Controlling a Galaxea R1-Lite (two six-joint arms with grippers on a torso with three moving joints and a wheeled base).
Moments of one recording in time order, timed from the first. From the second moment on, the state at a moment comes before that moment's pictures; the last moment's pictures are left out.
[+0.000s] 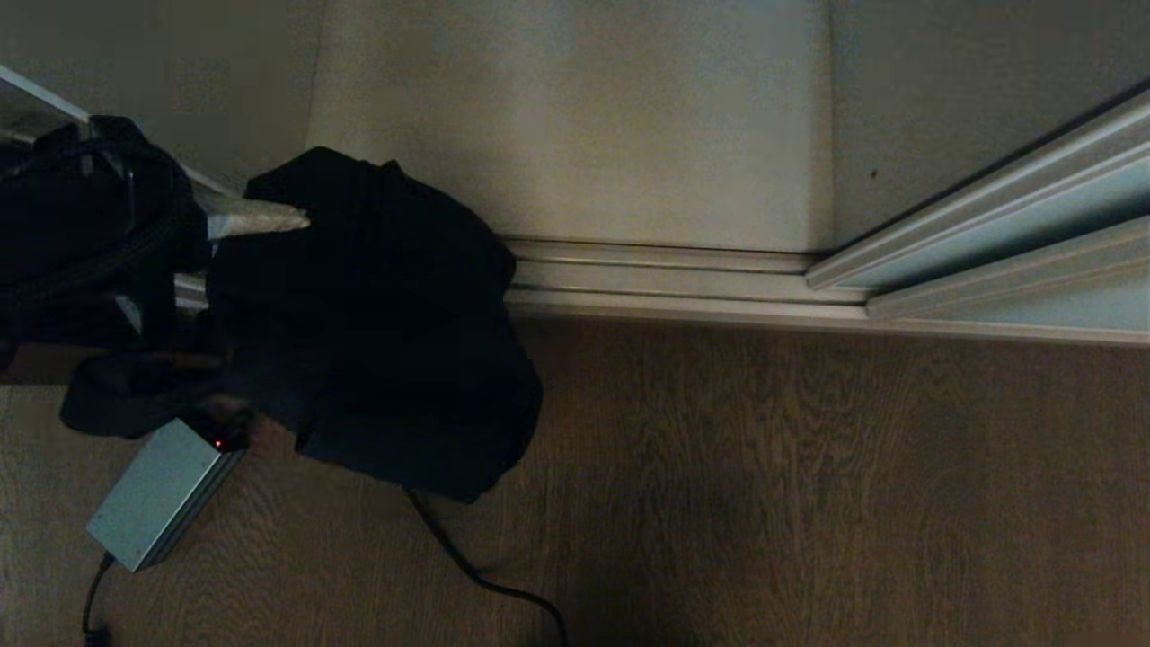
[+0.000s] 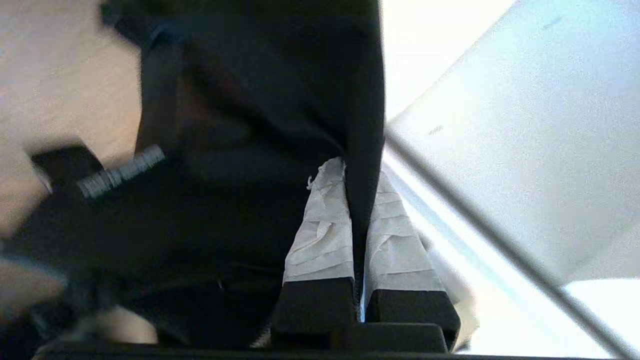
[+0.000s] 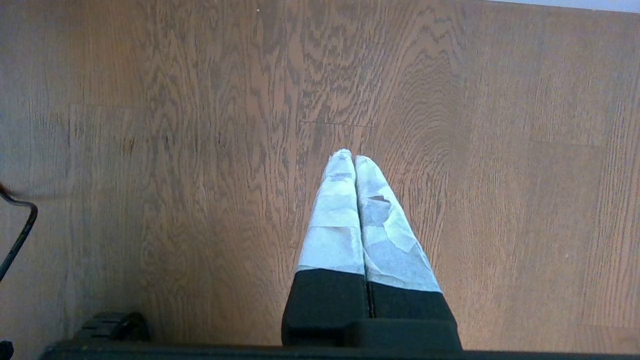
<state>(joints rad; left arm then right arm) -0.01 1.31 -1.19 -0.01 -0.54 -1.05 0.00 0.00 0.00 0.00 -0.01 0.03</state>
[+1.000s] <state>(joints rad) -0.01 1.39 -1.15 -0.06 -0.54 -1.19 0.00 0.00 0.00 0.00 -0.01 0.03</state>
